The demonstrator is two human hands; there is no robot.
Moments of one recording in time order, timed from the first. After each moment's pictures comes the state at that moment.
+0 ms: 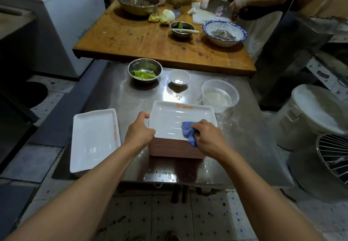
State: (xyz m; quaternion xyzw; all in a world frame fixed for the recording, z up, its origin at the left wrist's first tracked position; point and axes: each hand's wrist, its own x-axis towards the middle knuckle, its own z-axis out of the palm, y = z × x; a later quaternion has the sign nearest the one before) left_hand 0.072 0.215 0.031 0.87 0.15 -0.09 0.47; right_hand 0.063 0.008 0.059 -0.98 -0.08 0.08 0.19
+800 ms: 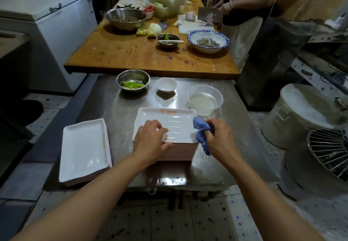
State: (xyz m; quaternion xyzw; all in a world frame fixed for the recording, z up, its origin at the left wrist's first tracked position) left_hand 0.049 0.157 0.045 0.98 -0.14 0.04 0.13; right_hand 0.028 -0.047 0.088 -0.92 0.03 -0.08 0.38
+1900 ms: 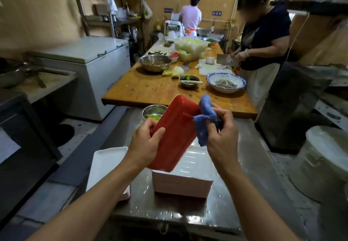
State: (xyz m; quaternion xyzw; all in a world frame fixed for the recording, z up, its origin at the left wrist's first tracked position) left_hand 0.030 0.195 0.169 0.83 -0.03 0.18 0.53; right_hand 0.038 0.014 0.189 -0.75 -0.08 -0.28 0.60
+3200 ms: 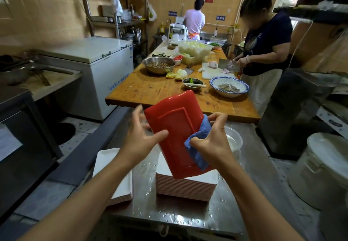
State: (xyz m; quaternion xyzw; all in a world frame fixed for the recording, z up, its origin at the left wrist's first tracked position) left_hand 0.022 0.223 0.185 0.80 0.03 0.12 0.59; right_hand 0.040 0.033 0.196 -0.85 -0.08 -0.12 0.51
